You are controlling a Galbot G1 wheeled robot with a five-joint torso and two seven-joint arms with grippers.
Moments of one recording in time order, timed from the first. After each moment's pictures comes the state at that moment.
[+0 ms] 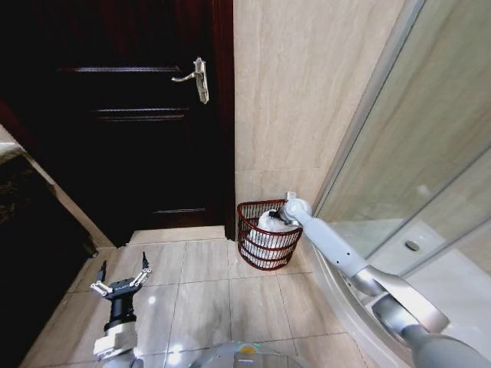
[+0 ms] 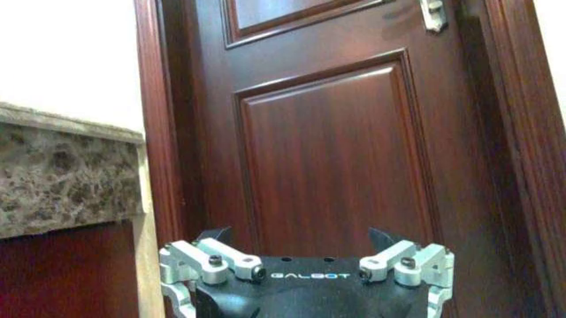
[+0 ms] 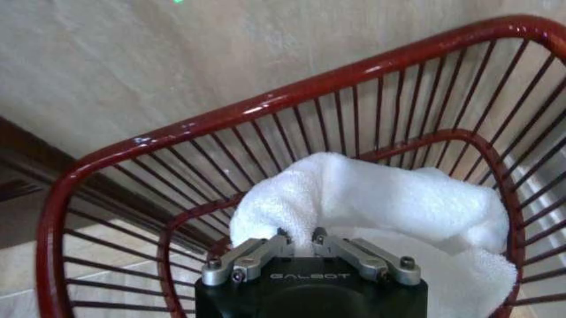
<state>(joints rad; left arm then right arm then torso) 1.84 -1.61 -0.86 -2.09 -0.03 -0.44 -0.11 -0.35 1.16 -0.23 1.24 1.49 -0.73 0.72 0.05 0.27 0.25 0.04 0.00</state>
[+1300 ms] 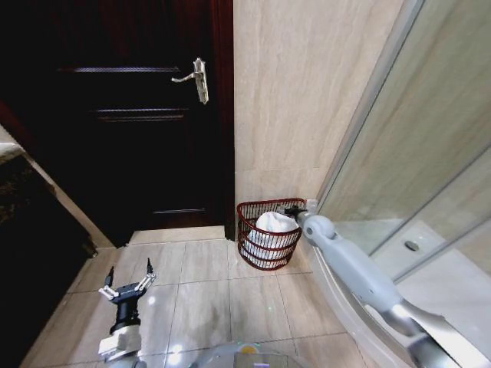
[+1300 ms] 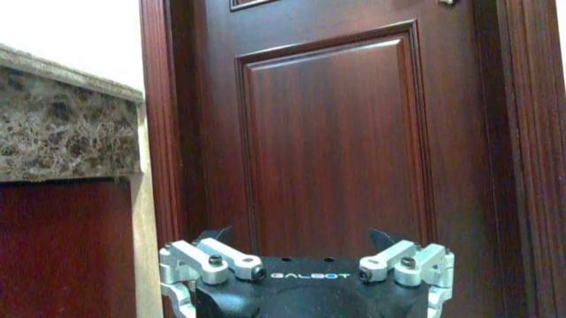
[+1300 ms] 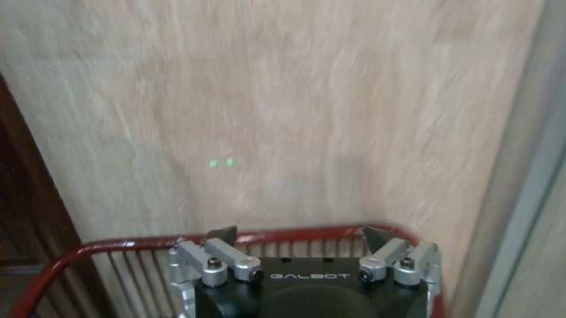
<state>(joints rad) 1.83 -1.61 -0.83 -2.02 -0.09 -0.43 -0.11 -0.68 0.96 0.02 1.59 0.83 -0.38 0.30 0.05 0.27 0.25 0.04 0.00</state>
